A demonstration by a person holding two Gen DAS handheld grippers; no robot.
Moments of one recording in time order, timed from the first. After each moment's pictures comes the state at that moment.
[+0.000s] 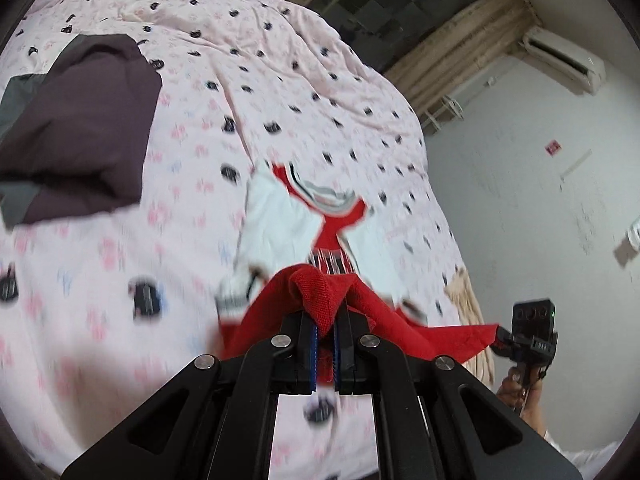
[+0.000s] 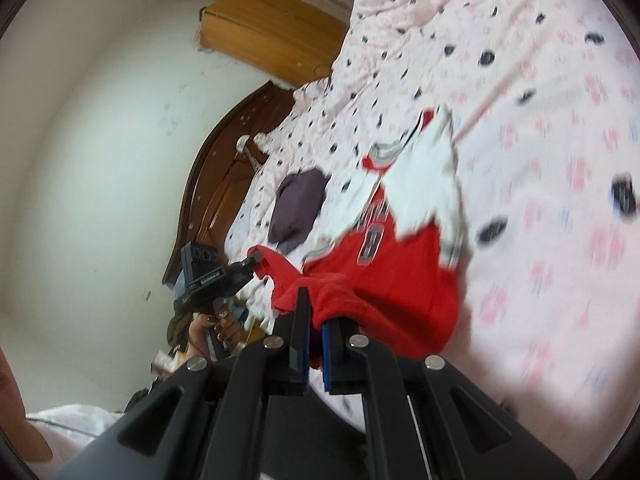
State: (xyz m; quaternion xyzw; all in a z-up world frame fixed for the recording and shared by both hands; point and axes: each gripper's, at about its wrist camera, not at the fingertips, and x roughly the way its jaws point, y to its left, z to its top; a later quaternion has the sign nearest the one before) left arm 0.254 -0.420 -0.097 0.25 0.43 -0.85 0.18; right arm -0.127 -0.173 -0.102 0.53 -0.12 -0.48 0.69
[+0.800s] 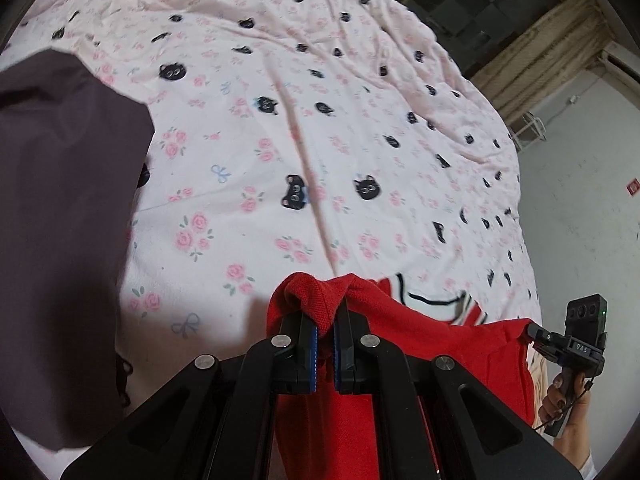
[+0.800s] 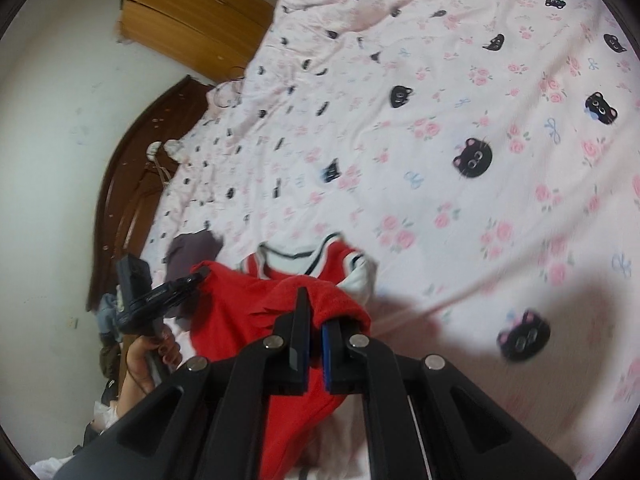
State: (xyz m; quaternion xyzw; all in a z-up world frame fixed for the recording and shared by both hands) left arm 0.147 -0.566 -0.157 0.30 0.44 -0.80 0.28; right arm -0.250 -0.378 -0.131 0.57 -0.02 -0.55 0.61
